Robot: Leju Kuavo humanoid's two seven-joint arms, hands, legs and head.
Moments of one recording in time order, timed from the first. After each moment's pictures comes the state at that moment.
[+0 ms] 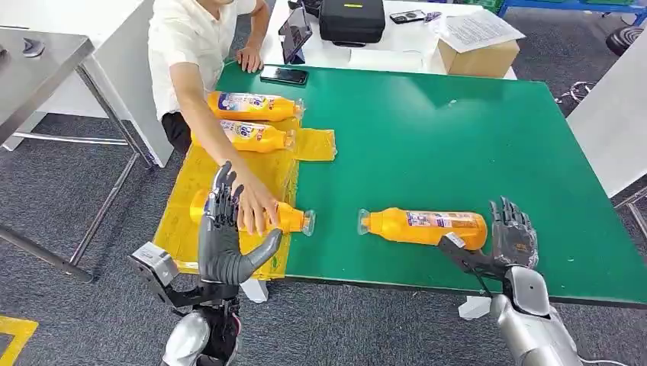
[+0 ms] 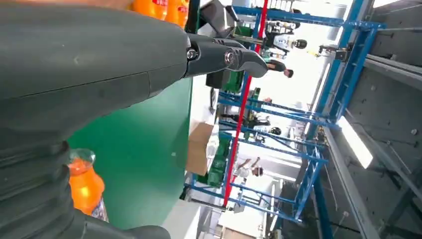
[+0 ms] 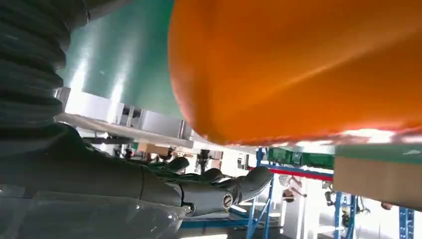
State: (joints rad) left arm -0.02 -0.23 -0.37 -1.56 0.37 0.21 -0.45; right arm -0.40 -0.25 0.09 -0.65 1.29 -0.56 -0.09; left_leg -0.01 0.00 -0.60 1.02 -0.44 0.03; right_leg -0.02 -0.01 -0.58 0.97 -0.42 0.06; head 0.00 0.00
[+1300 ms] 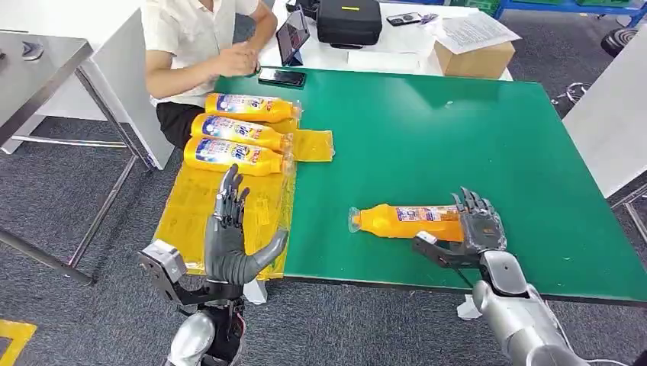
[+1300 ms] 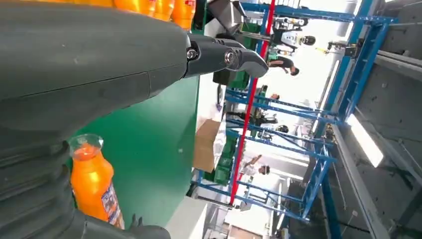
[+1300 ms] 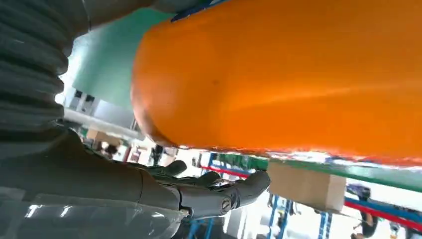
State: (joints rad) left arm -0.03 -0.23 -0.39 -1.54 0.37 0.23 -0.43; right arm -0.47 -0.23 0.27 -0.60 1.24 -0.43 -0.15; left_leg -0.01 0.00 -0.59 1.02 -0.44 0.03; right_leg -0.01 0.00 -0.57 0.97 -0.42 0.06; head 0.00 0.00
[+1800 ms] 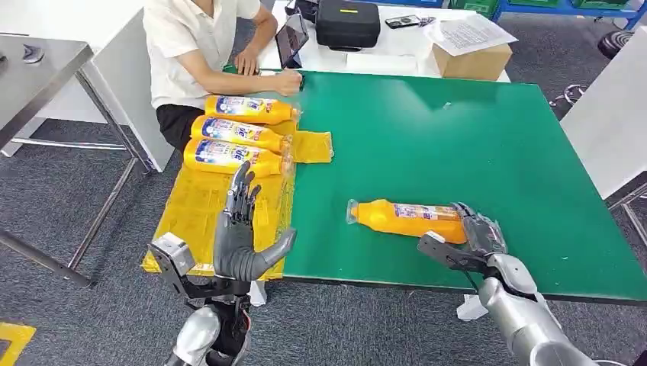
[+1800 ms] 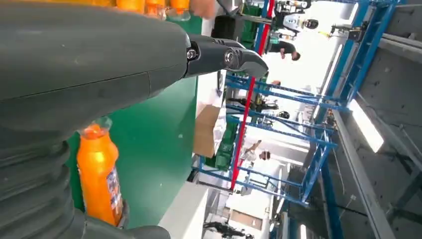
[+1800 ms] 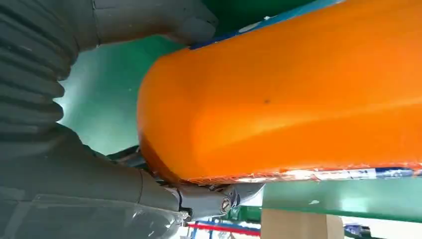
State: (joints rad) left arm -0.06 -0.23 -0.41 -1.50 0.40 0.21 -0.42; right arm -0.47 -0.23 0.24 -0.49 1.01 -0.34 -0.35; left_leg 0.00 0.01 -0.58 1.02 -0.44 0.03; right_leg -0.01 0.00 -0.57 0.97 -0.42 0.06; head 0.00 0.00
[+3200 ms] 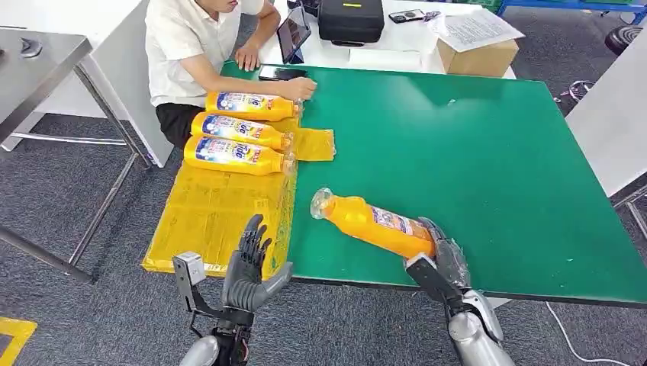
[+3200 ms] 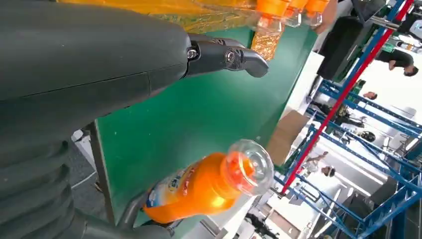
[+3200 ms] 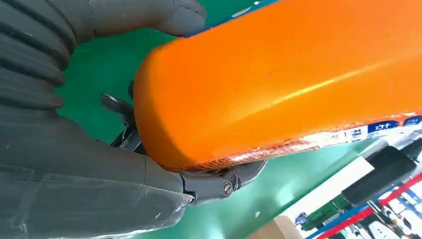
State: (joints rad) left arm 0.03 -0.20 -0.40 -1.35 0.64 0.17 -0.35; right arm -0.18 -0.10 0.15 -0.96 0.54 -0.33 -0.57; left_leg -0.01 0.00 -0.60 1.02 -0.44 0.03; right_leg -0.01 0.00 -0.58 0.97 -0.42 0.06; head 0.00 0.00
